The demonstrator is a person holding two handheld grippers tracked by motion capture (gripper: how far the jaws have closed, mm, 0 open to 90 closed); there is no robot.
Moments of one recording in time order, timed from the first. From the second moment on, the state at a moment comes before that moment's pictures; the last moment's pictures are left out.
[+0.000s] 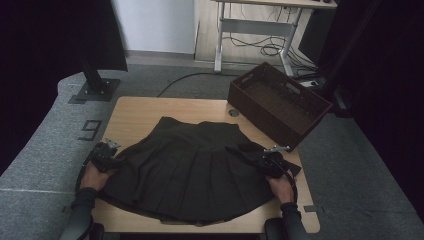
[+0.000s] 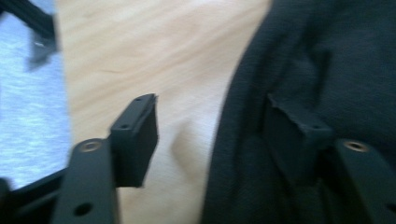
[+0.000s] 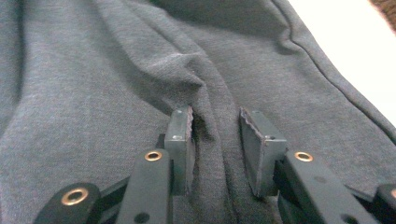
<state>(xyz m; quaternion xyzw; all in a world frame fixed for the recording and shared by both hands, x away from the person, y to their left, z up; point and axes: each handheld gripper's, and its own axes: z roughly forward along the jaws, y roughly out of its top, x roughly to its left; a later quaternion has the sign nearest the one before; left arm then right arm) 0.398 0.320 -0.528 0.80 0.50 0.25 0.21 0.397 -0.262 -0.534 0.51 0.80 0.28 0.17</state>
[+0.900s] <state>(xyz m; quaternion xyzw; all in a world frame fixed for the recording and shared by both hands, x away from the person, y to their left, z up) 0.331 0.239 -0.504 0.85 0.46 0.14 0.23 0.346 -0.208 -0.526 0.44 0.82 0.33 0.14</state>
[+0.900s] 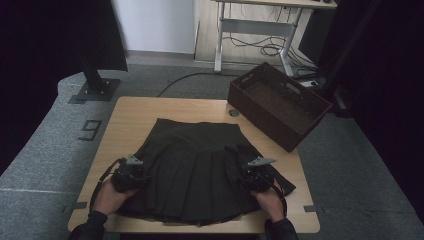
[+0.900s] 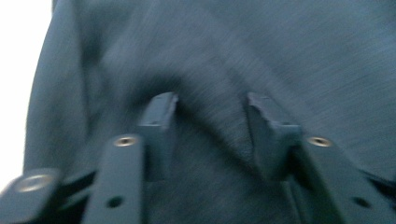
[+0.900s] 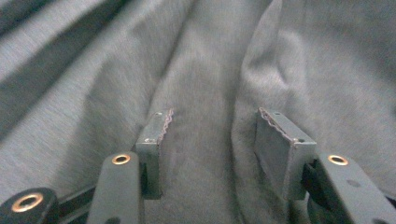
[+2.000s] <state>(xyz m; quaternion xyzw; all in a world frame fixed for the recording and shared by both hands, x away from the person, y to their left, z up) 0.326 0.244 -0.458 0.84 0.41 0.15 0.31 0.339 -0.200 -0.510 0.42 0.82 0.37 0.12</state>
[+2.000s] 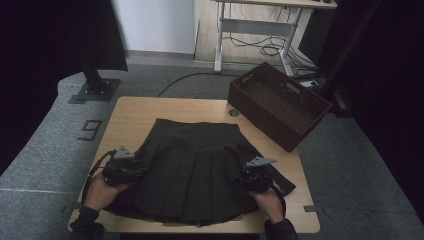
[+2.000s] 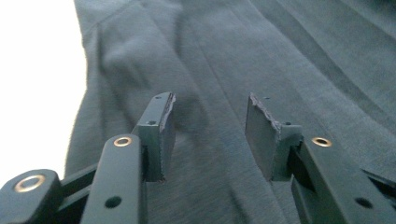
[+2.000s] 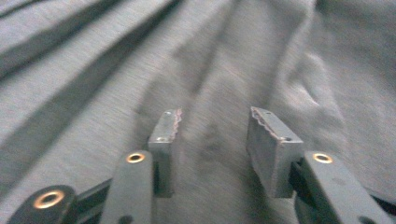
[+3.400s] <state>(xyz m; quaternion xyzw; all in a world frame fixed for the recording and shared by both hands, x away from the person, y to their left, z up) 0.339 0.257 -0.491 0.82 0.44 0.13 0.33 0.342 -0.198 -0.519 0.43 0.82 0.36 0.10</state>
